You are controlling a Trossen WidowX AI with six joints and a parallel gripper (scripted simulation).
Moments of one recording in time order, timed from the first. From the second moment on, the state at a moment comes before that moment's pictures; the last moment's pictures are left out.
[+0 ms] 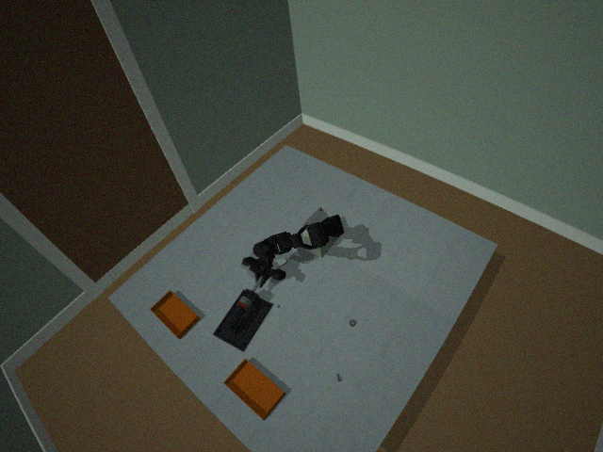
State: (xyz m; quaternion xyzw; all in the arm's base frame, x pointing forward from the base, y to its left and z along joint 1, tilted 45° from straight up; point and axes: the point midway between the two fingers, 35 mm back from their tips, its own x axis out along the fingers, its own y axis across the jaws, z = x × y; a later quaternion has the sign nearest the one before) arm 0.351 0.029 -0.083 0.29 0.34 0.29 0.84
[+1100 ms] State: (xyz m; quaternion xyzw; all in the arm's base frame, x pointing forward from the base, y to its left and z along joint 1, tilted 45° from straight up) arm 0.348 0.028 -0.084 0.29 0.34 0.29 0.85
